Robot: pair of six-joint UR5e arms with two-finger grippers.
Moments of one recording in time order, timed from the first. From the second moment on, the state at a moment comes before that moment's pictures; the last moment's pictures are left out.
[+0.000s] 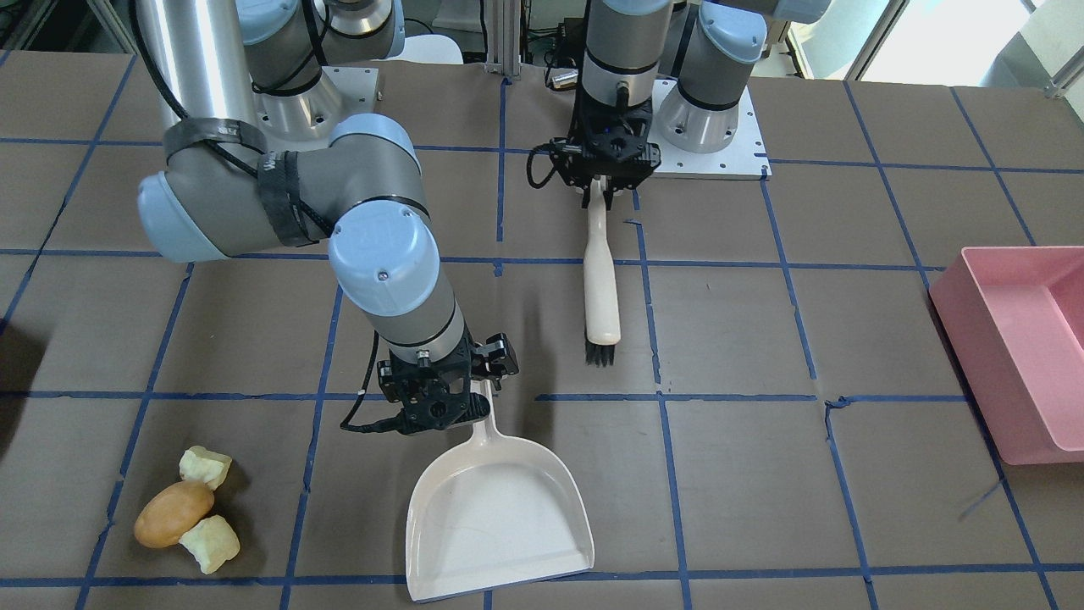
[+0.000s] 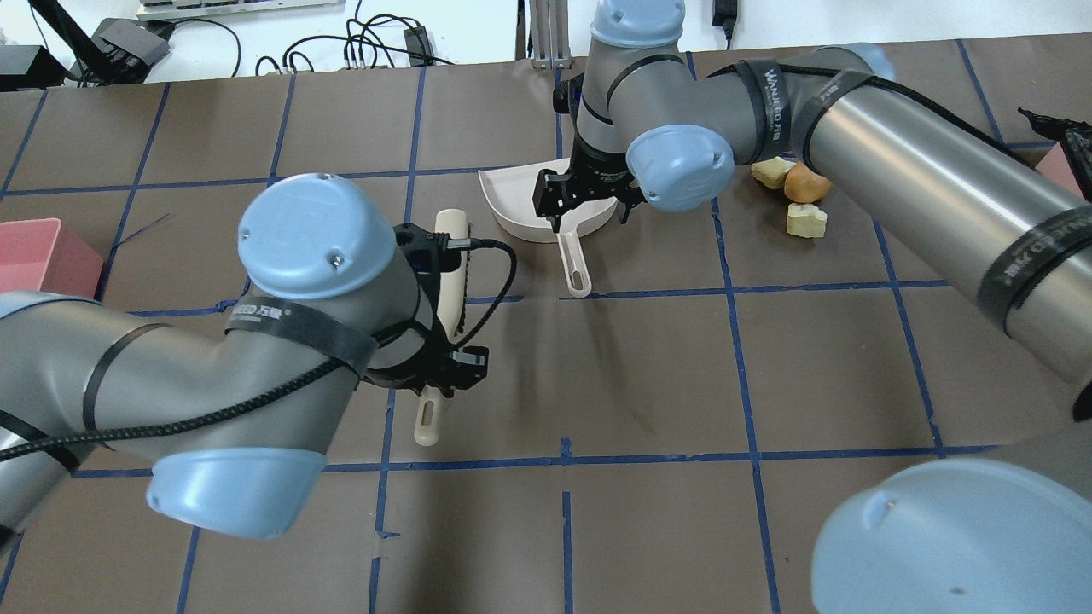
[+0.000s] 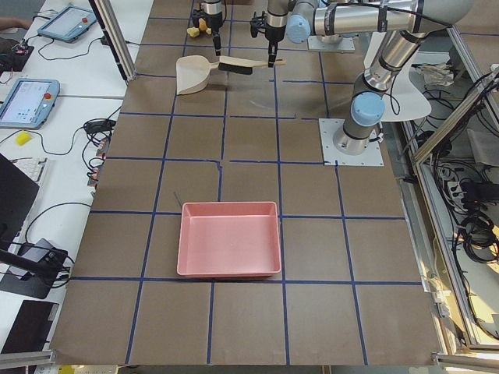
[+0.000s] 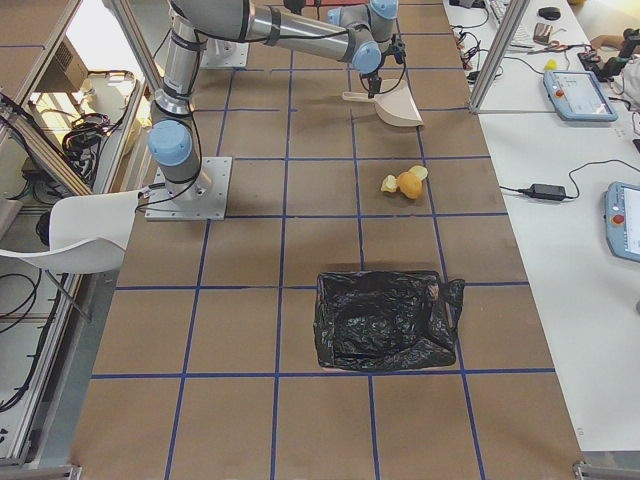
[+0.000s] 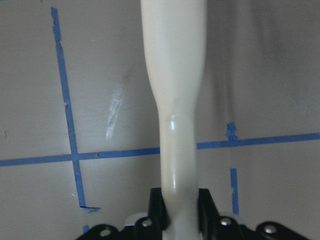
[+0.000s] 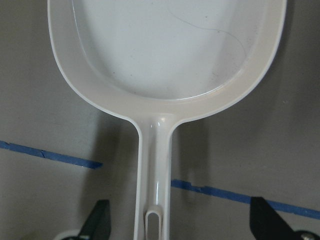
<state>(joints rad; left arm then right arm) -1.82 -1.42 -2.03 -1.24 1.59 -0.20 1.85 -1.08 1.50 -2.02 -1.44 0.08</state>
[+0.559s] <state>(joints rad) -1.74 -1.41 -2.04 -1.25 1.60 -0.14 1.88 -1.14 1.68 -2.23 -1.47 0.11</state>
